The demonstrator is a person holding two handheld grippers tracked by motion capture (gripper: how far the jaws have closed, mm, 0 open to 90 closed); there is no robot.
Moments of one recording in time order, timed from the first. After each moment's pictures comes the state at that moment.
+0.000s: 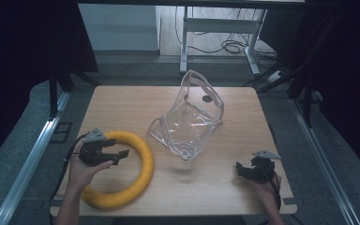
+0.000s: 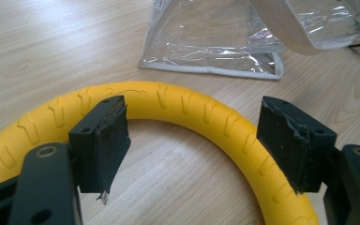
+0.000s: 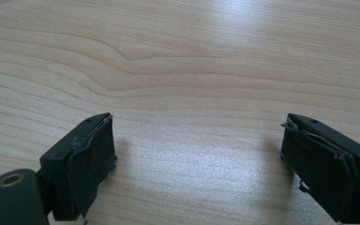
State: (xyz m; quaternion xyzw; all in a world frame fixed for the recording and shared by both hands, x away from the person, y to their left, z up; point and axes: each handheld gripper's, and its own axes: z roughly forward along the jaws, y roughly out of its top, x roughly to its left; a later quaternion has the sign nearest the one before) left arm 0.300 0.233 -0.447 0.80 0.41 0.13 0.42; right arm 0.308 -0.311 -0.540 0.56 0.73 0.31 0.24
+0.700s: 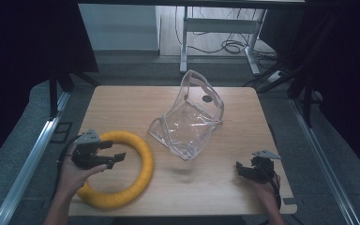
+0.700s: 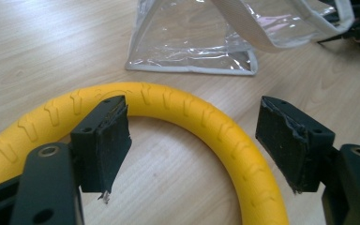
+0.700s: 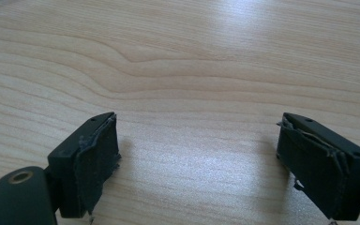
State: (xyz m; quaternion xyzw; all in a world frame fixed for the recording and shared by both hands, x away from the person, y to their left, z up) left arm 0.279 0.240 -0.424 0.81 0.39 0.12 0.42; right arm 0.308 -0.311 -0.540 0.56 0.73 0.31 0.24
